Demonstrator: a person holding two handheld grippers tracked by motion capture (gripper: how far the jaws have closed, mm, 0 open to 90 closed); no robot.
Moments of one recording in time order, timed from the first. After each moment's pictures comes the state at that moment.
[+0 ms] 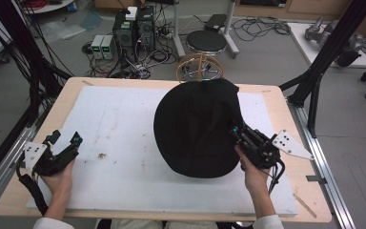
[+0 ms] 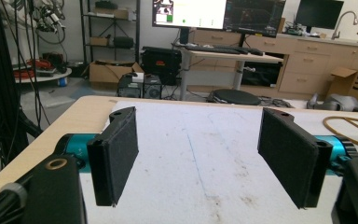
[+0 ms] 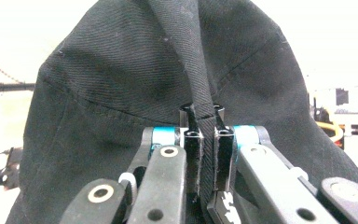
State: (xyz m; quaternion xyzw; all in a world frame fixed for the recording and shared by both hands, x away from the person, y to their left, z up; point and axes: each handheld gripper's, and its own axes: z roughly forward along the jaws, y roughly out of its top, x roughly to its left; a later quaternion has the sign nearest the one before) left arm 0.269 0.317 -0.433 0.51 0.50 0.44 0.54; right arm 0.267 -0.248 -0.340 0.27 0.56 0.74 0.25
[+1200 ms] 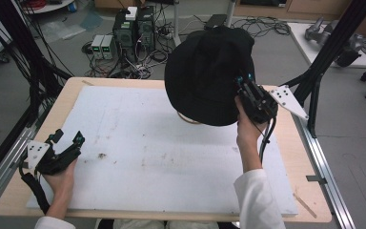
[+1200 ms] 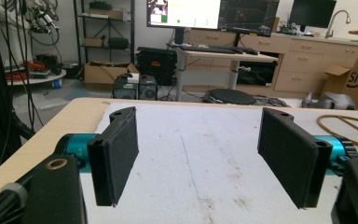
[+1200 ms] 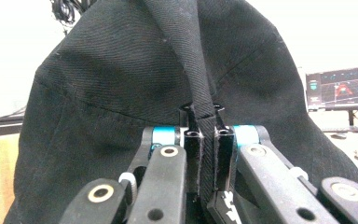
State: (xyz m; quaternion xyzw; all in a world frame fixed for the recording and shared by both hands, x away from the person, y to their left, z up) left arm 0.272 0.312 -0.432 0.52 0.49 0.43 0.55; right arm 0.343 -0.230 -0.276 0.34 0.49 0.71 0.37
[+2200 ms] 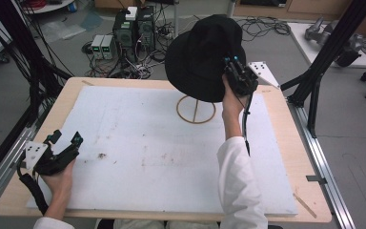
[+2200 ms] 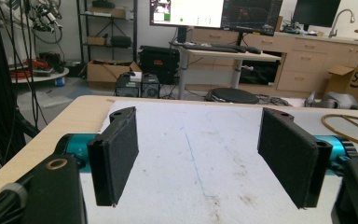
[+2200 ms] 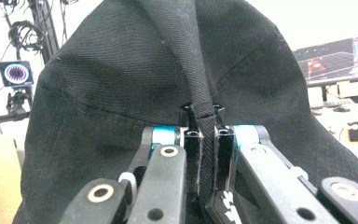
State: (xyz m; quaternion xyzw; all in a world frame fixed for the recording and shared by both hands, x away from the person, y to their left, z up) left arm 0.271 0.317 -0.433 0.52 0.50 0.43 0.55; right arm 0.441 -0.207 -0.289 0.40 0.48 0.69 0.37
